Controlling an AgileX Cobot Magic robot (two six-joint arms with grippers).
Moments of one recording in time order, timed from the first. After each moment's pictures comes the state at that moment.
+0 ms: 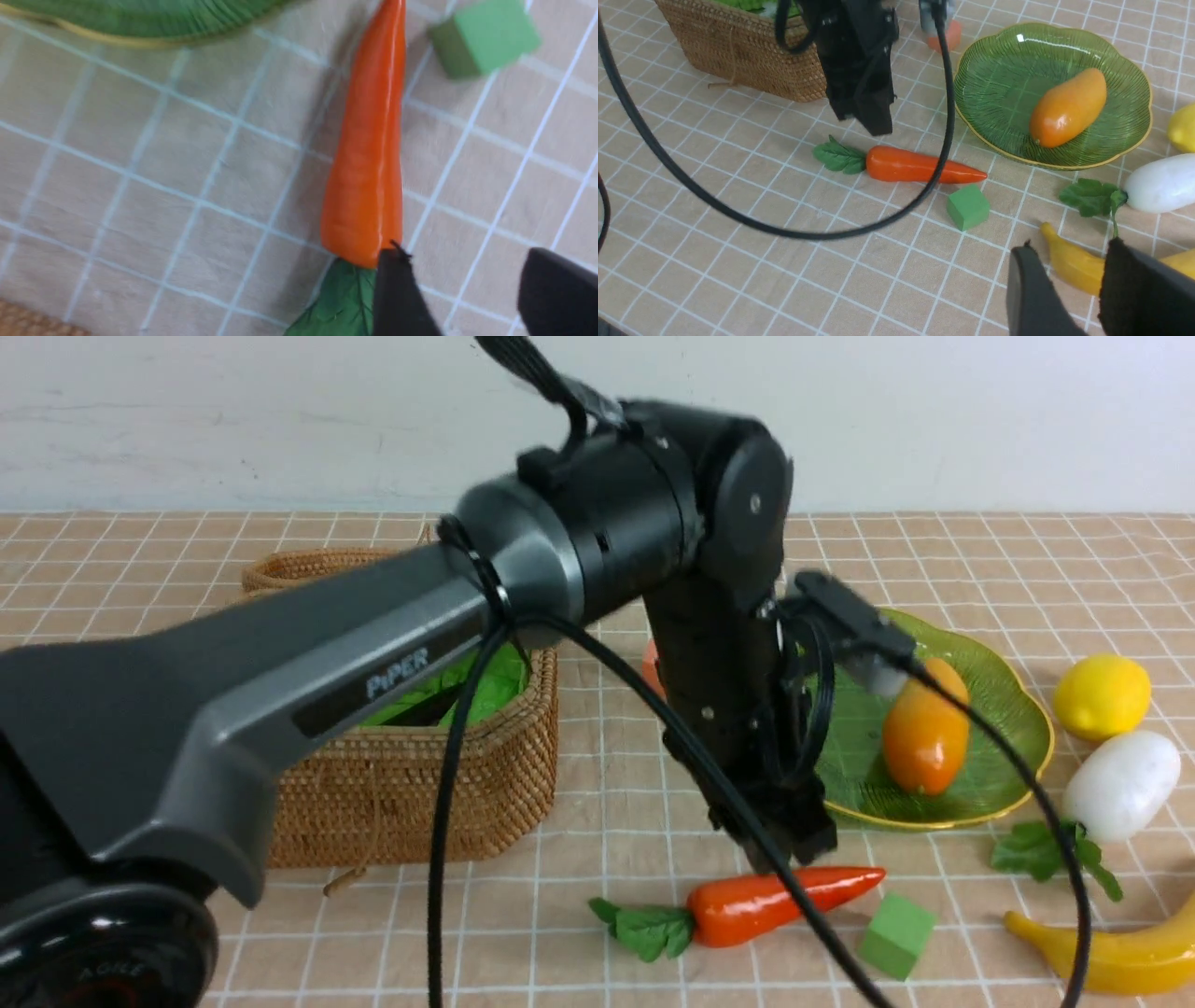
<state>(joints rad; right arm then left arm) 0.37 0.48 -1.06 0.13 1.22 -0.07 -0.79 2.11 -1.93 -0.14 1.20 0.40</state>
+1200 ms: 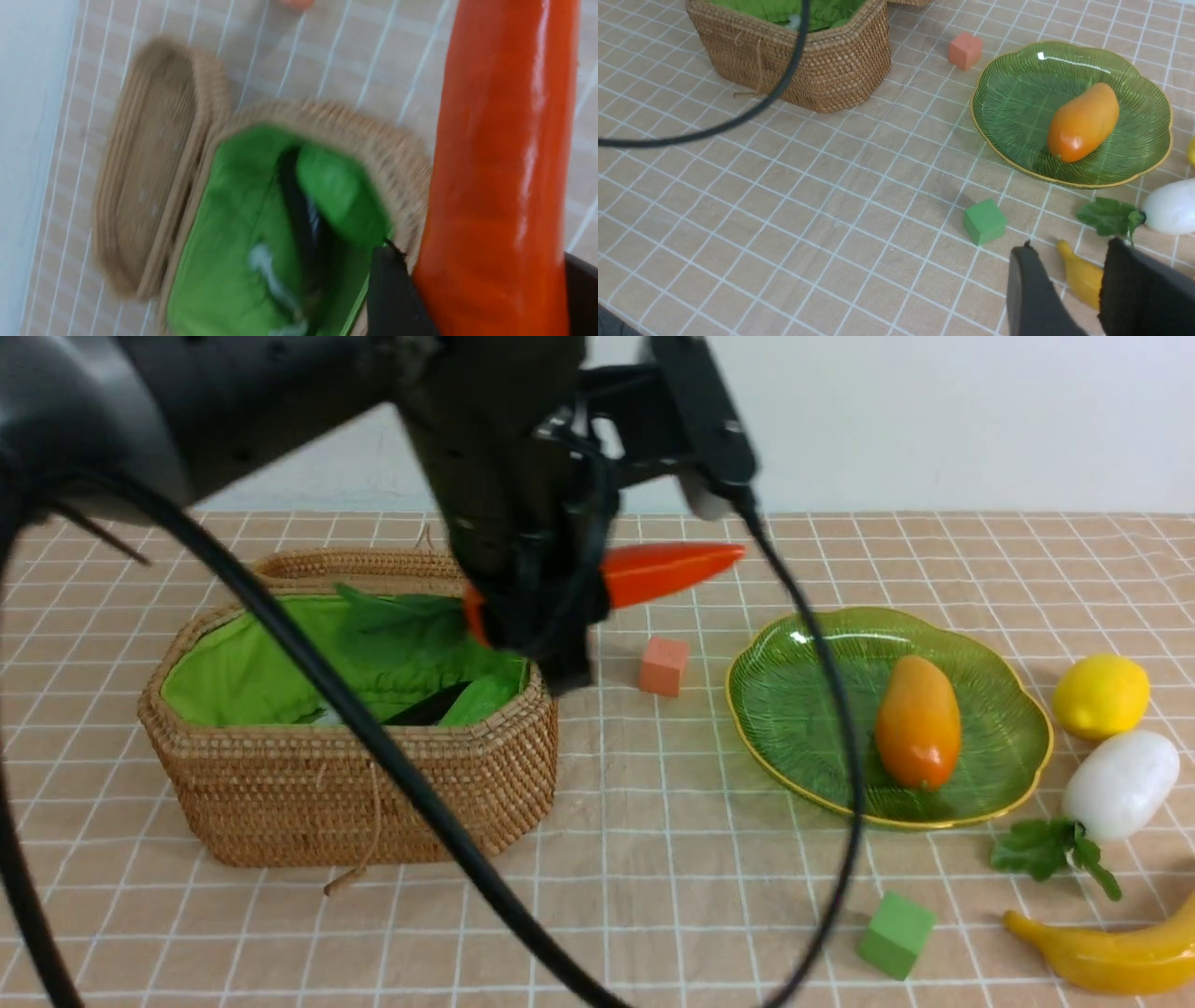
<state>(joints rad) 0.37 0.48 -1.06 0.17 1.19 -0.11 -0.69 1.70 -1.77 0.31 1.23 0.48</state>
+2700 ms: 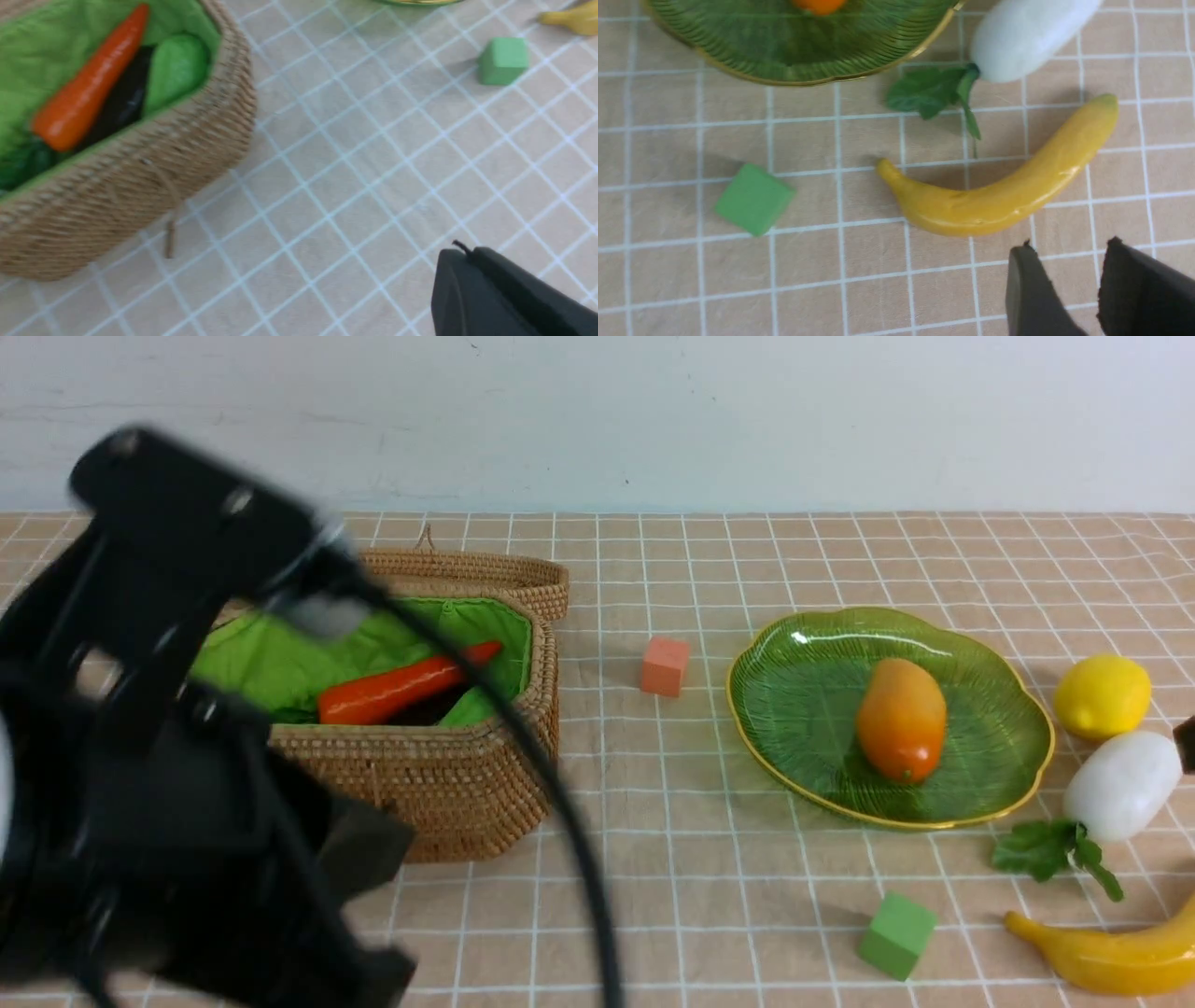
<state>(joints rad) 0.13 1.18 -1.04 -0.17 1.07 0.29 -0.99 0.90 -0.95 0.28 0.85 -0.45</state>
